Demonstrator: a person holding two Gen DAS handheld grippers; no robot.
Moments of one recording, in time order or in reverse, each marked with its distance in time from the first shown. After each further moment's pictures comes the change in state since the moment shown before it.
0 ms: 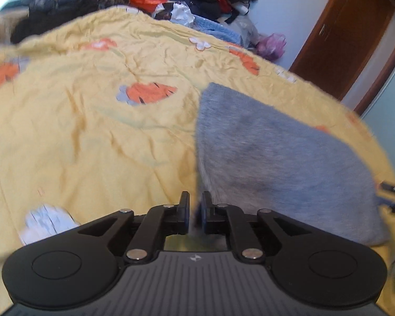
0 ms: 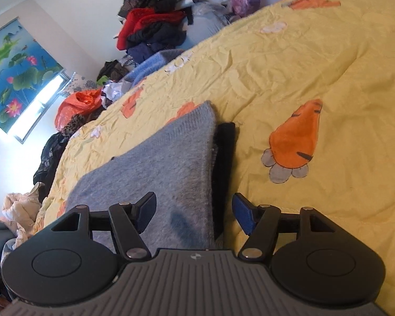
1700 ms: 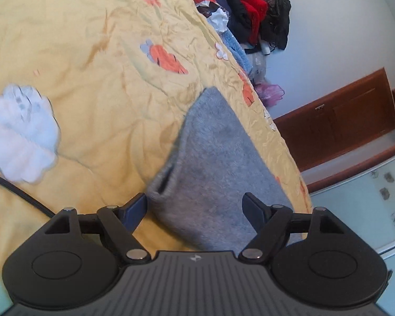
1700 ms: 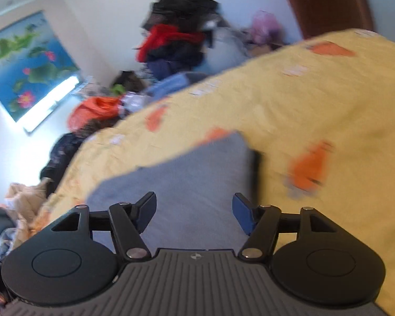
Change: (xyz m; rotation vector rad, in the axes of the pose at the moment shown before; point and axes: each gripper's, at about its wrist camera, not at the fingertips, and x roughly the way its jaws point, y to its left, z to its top) left arm 0.003 0.021 -0.033 -0.503 -0.044 -0.226; right arm -0.036 0.070 0.000 -0.143 -0.086 0.033
